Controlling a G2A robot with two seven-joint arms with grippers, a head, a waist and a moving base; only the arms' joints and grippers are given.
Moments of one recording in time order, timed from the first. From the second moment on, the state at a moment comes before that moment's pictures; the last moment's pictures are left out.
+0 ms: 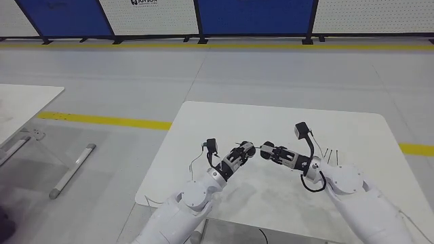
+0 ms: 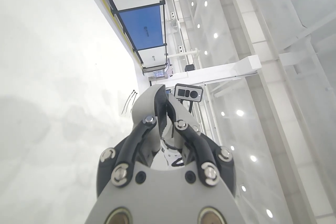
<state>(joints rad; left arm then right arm) 1.37 -1.27 -1.03 -1.42 -0.33 -0.31 -0.15 -0.95 -1.16 0.81 -1.18 0.38 -0.34 0.74</state>
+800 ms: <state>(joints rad) 1.41 -1.26 -1.06 -1.46 -0.34 -0.31 -0.20 -0.95 -1.16 0.81 -1.18 0.38 -0.34 0.74</state>
